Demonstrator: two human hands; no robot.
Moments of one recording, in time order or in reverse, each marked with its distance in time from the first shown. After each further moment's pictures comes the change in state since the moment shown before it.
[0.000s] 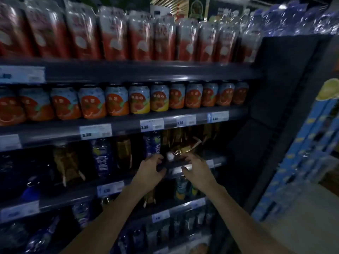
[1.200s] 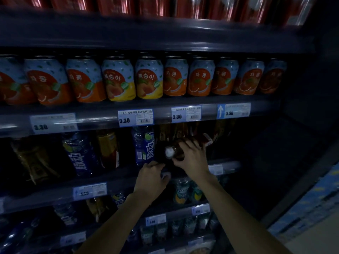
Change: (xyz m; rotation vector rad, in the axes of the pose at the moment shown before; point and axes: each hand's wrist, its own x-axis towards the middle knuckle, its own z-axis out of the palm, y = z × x) left_hand 0.049 -0.031 0.087 0.314 0.044 -0.121; right_hand 0.103 0.083 0.055 -0.347 0.159 -0.273
